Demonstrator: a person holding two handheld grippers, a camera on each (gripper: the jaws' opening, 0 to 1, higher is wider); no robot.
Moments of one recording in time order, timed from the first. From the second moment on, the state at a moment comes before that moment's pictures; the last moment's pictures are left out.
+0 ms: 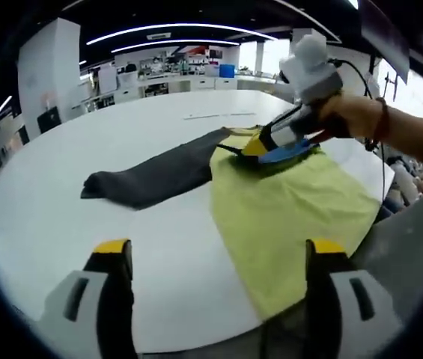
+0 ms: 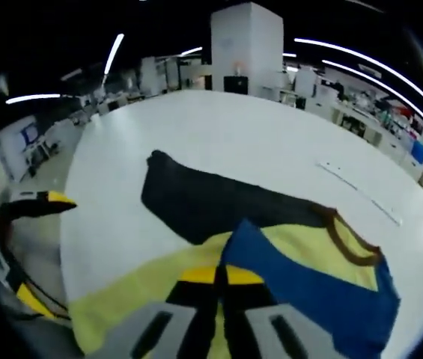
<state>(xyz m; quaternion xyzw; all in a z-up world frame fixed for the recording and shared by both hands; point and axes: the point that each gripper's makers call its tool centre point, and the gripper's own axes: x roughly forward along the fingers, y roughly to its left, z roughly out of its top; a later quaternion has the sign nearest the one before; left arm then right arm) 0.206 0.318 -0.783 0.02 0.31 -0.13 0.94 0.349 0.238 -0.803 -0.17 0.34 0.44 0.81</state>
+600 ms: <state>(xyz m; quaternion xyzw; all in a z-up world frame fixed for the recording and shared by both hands) 0.204 0.320 -0.782 0.03 0.31 -0.12 0.94 0.326 0.249 -0.815 -0.08 0.37 0.48 0.79</state>
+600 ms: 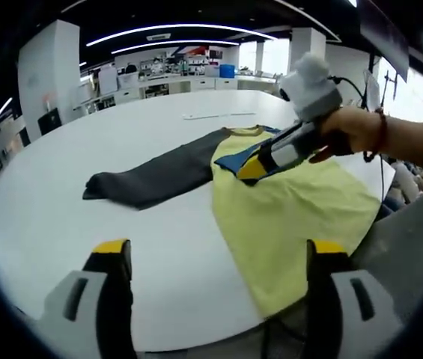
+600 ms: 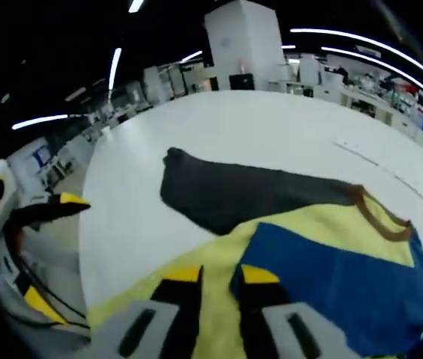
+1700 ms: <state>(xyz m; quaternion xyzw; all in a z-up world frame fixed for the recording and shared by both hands) 0.213 0.315 -0.773 0.03 0.30 -0.13 0.94 0.382 0.040 -0.786 -0.09 0.32 0.35 0.88</state>
